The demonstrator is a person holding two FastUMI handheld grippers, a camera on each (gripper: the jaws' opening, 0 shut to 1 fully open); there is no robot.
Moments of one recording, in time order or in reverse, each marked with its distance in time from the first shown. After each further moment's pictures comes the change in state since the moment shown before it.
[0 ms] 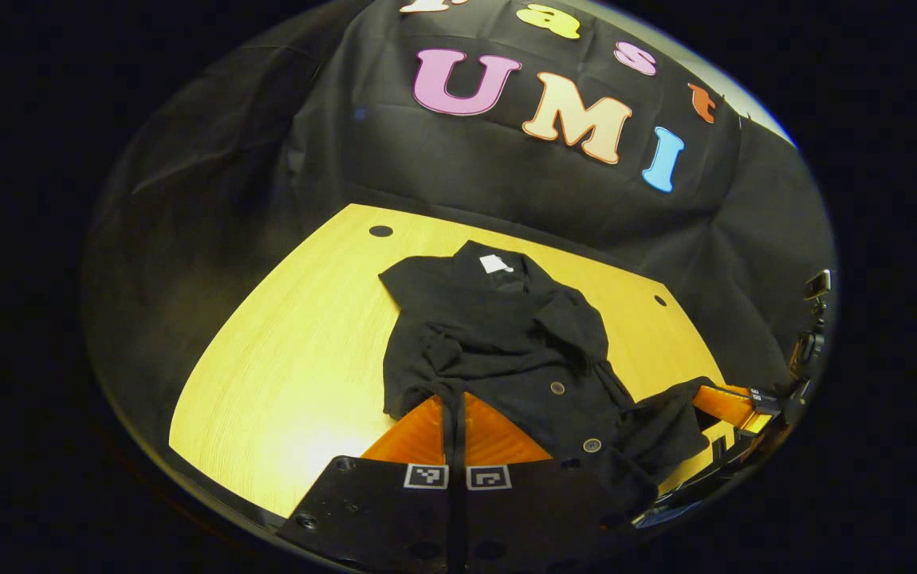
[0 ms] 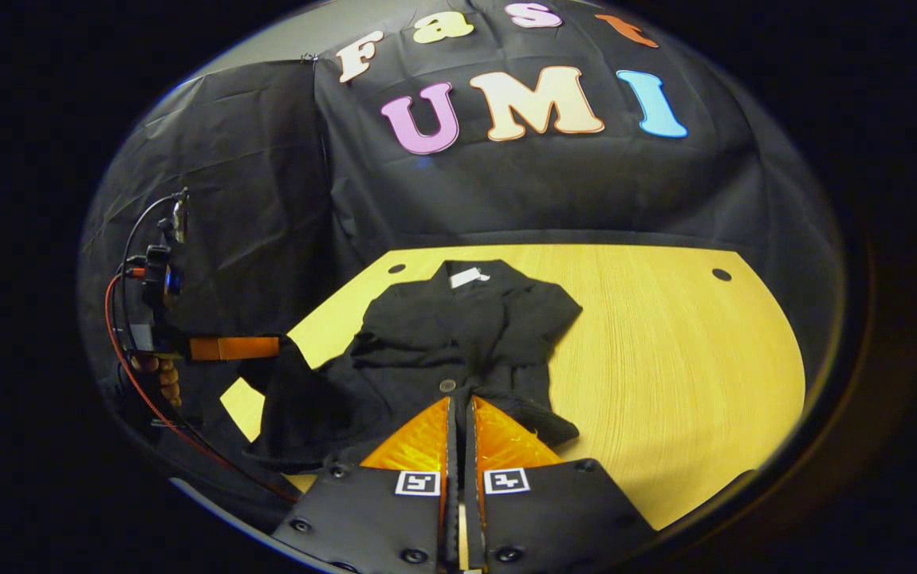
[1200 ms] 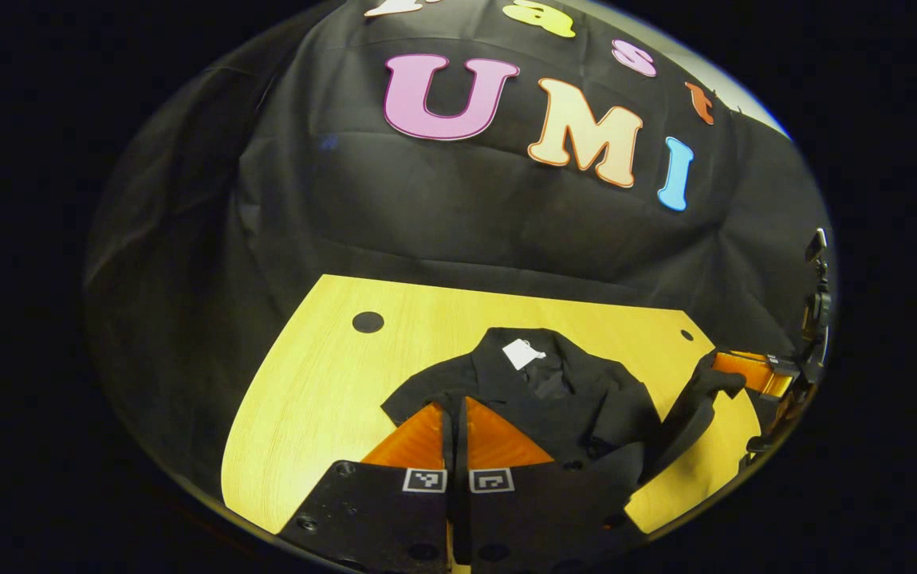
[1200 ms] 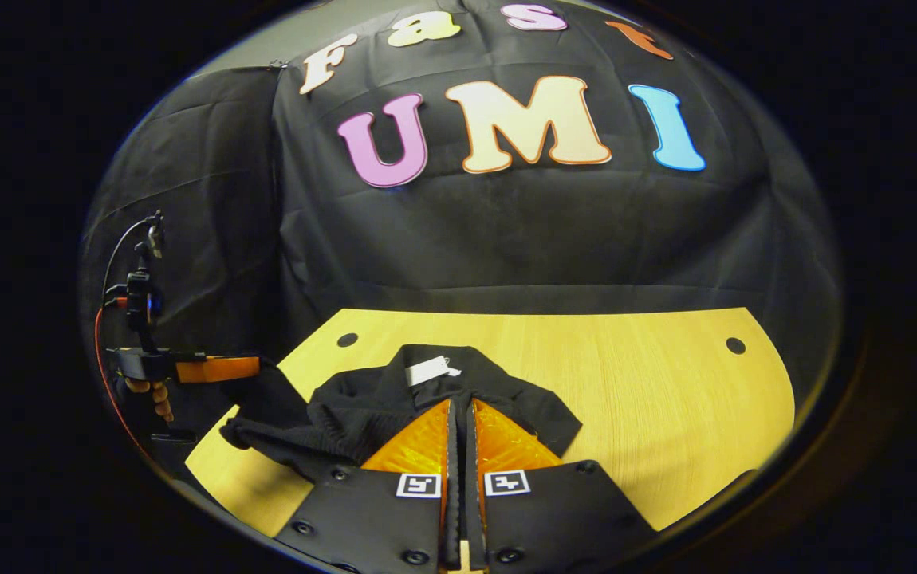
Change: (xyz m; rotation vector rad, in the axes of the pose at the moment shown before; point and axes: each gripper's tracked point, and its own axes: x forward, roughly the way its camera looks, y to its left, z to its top) left arm 0.139 0.046 0.142 0.126 -0.067 -0.043; right arm 0.134 -0.036 0.159 0.057 -0.084 -0.147
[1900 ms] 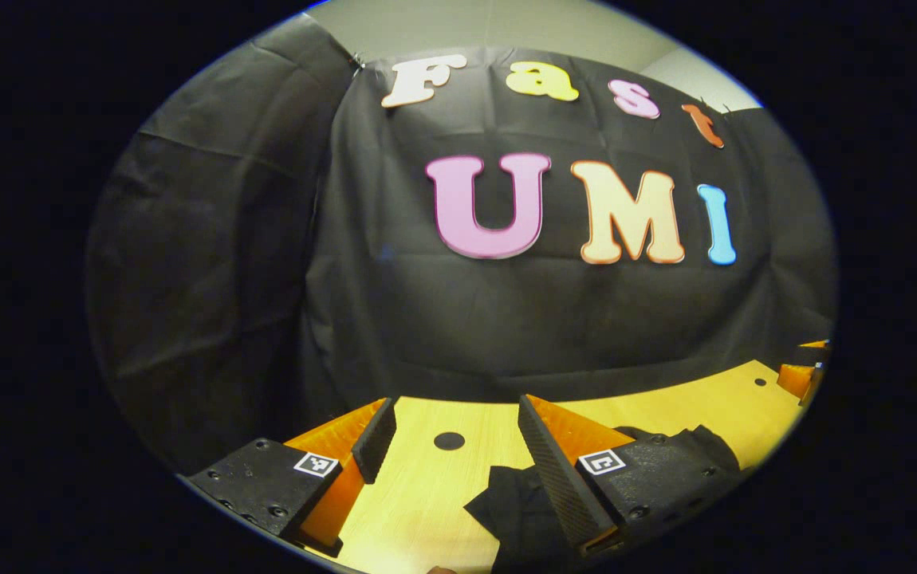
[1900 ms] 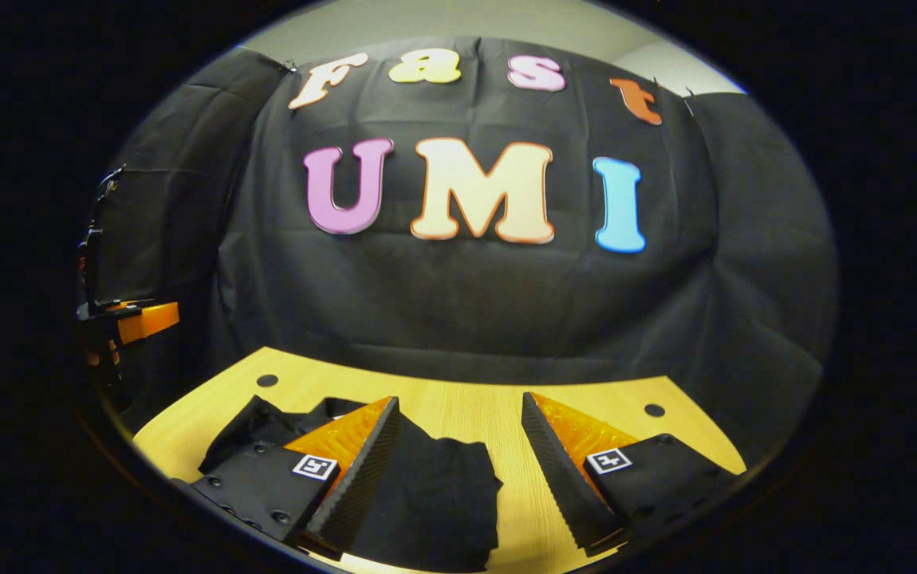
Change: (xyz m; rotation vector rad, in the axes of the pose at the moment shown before) left arm -0.059 0.034 0.119 0.129 -0.502 0.251; right arm -0.051 -0.011 0.058 -0.130 -0.331 -0.266
